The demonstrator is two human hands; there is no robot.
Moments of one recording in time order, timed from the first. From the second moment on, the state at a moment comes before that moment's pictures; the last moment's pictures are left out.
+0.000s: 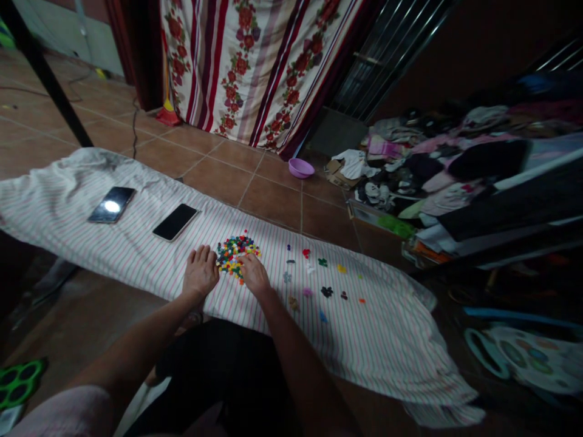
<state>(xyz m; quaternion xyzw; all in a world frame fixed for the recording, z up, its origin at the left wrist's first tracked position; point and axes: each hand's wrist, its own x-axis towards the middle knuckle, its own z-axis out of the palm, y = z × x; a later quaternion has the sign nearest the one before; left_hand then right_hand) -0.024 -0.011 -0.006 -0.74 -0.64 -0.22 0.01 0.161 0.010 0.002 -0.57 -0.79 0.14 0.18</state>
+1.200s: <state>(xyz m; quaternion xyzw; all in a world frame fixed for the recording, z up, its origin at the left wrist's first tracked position) -0.024 -0.011 -0.009 -0.74 -0.64 -0.21 0.03 0.163 0.005 0.000 -0.56 -0.80 0.12 0.17</state>
